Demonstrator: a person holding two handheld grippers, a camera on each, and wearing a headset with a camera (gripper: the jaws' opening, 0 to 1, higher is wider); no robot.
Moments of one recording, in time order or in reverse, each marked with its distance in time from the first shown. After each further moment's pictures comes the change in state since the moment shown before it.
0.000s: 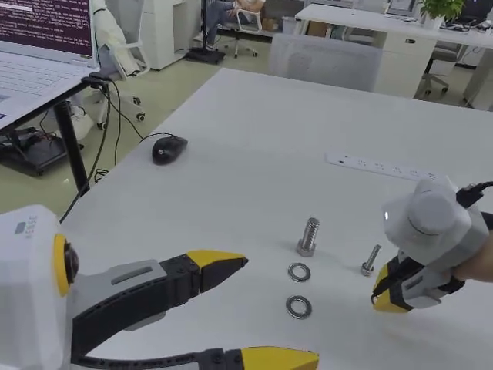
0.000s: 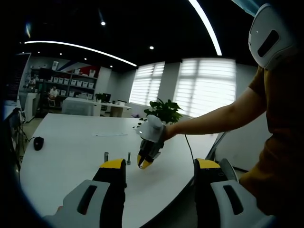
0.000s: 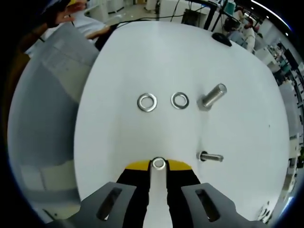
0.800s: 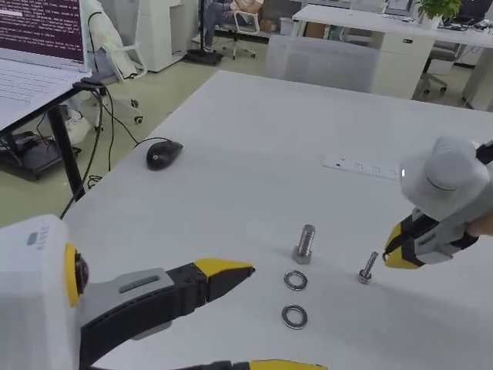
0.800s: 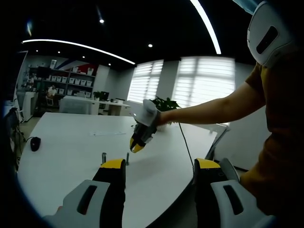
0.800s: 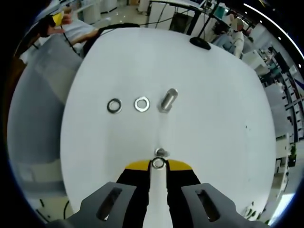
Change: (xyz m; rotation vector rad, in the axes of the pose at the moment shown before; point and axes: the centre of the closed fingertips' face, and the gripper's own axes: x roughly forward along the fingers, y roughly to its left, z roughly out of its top) left arm 0.019 0.003 0.001 -0.003 0.017 -0.013; right arm -0.035 -0.056 0.009 -0.012 -0.013 -0.106
